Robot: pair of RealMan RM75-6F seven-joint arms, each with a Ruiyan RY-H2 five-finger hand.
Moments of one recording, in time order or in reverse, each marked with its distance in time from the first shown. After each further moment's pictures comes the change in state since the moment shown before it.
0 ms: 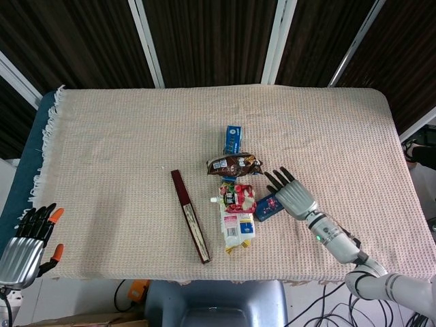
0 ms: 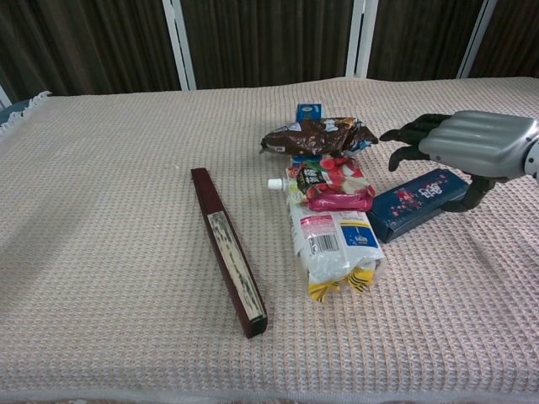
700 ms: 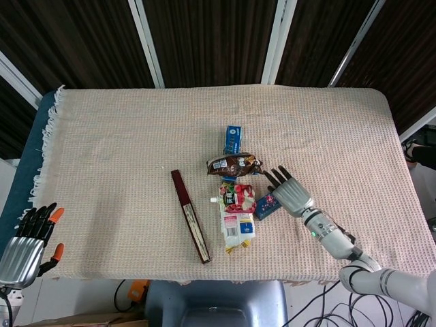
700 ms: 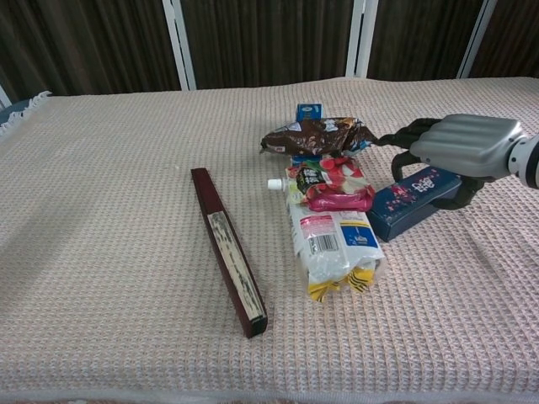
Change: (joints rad) left arm -0.003 0.000 -0.002 0.000 -0.004 -0.007 -0.004; right arm 0.036 -0.012 0.015 -0.005 0.091 -0.075 -0.074
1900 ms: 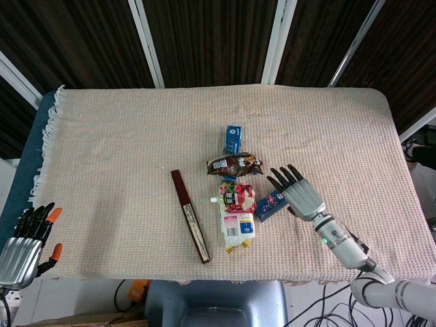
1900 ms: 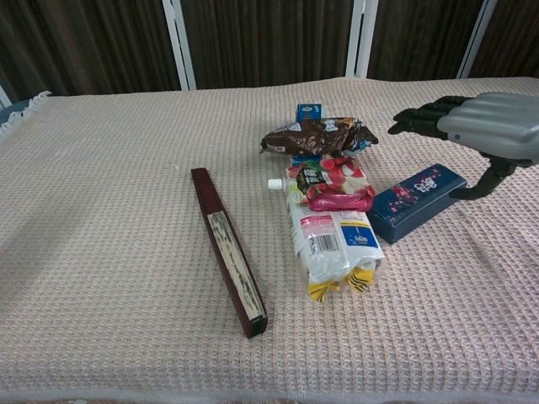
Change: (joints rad) left arm 0.005 -0.001 -0.001 0.004 0.005 0.015 -0.006; right arm -0.083 0.091 -0.032 -0.134 -0.050 0.200 0.104
